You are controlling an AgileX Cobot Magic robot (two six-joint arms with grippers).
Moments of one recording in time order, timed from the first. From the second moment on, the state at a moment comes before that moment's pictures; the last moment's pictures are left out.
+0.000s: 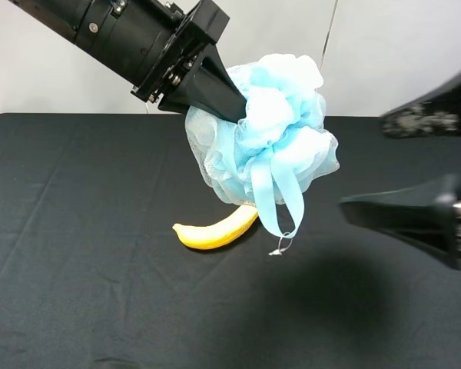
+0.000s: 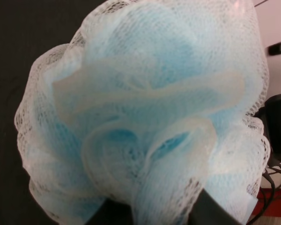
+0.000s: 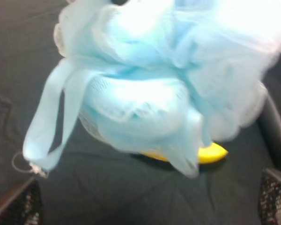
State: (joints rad) left arm -0.57 1.54 -1.21 -0.86 0.84 0.50; right arm 0.74 0.78 -0.70 0.27 0.62 -0.45
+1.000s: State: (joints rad) left arm -0.57 1.54 -1.21 -0.94 0.86 0.53; right arm 0.87 1.02 -0.71 0.23 0.23 -0.52
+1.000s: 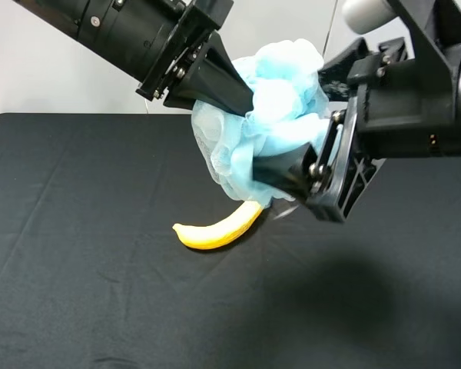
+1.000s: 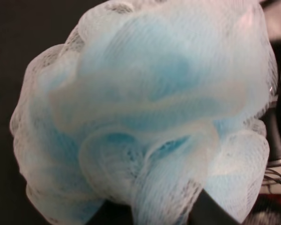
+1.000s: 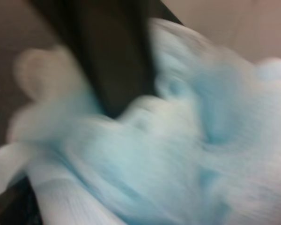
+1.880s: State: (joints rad) left arm -0.57 1.55 -1.21 -1.05 0.96 0.60; right arm 0.90 1.17 -0.72 0.23 0.17 -0.52
